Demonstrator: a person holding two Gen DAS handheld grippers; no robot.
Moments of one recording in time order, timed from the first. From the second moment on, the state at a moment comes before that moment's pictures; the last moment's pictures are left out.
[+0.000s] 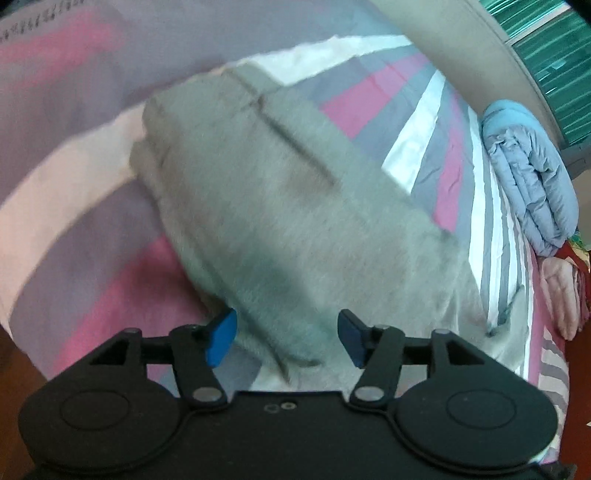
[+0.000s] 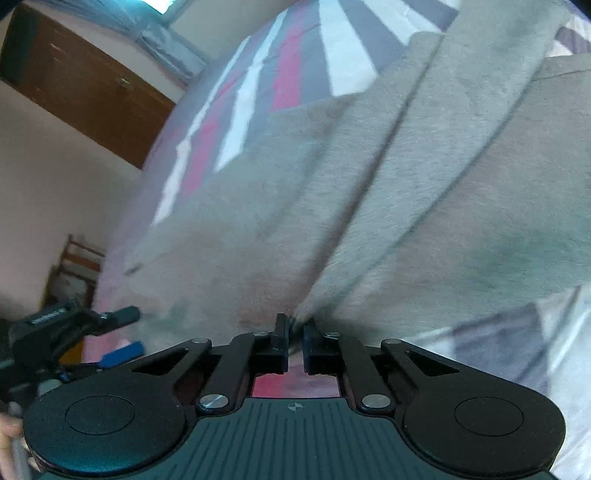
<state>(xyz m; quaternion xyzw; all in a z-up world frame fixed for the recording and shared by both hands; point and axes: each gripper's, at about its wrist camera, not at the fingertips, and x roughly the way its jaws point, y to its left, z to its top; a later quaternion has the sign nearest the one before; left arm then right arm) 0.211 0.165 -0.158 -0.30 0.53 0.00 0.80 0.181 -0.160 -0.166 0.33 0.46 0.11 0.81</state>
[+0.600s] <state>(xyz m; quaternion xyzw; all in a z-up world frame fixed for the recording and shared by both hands) 0.215 0.043 -0.157 -0.10 0.52 -0.02 0.85 0.191 -0.229 -0.128 0.34 0.43 0.07 0.84</state>
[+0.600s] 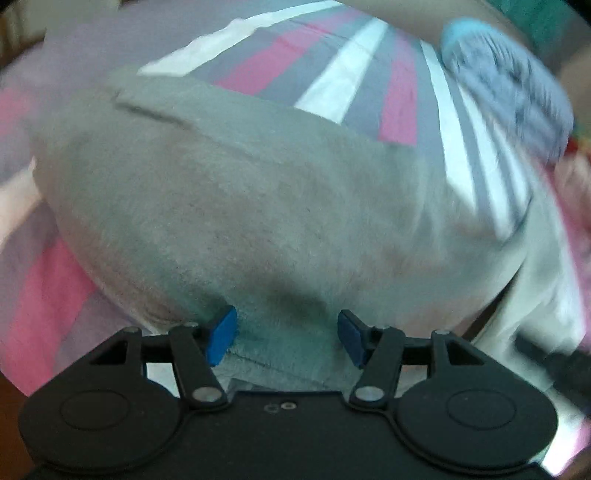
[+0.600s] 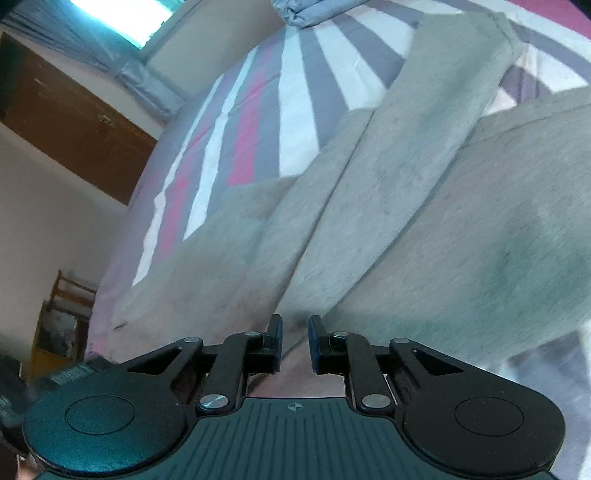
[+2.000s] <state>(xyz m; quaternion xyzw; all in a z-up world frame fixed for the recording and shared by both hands) 0.192 -0.005 -0.167 0.05 0.48 0.00 0.88 0.155 -0.276 -0.113 0.24 0.43 -0.01 0.87</state>
